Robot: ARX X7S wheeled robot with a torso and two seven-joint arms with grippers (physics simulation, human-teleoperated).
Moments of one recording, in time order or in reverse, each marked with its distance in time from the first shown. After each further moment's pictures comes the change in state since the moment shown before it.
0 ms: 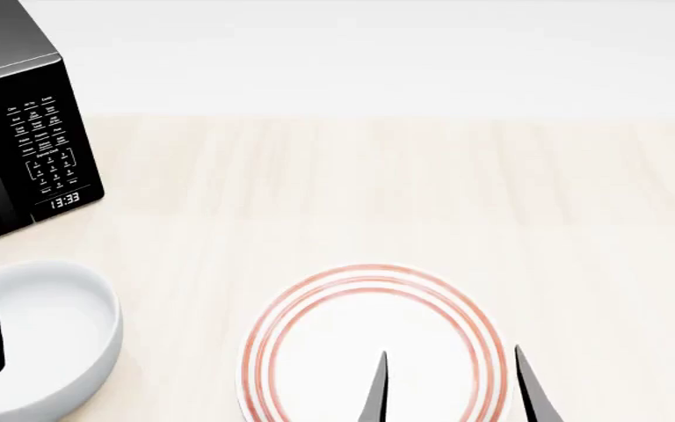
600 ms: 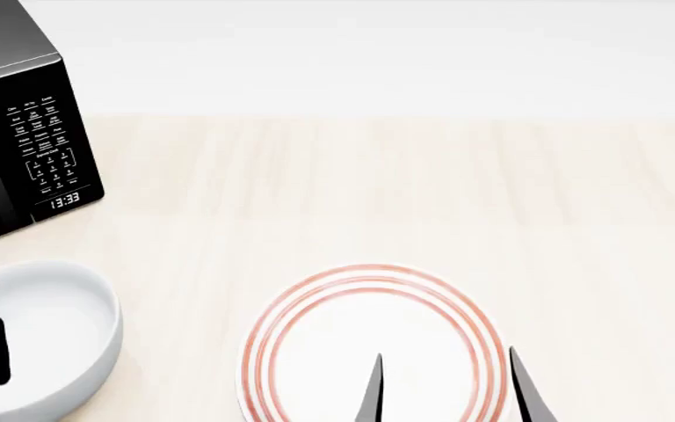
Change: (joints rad) left arm 0.024 0.005 -0.003 -0.034 -0.035 0.022 -0.063; right arm 0.003 0.009 -0.015 0.006 0.006 -0.004 0.008
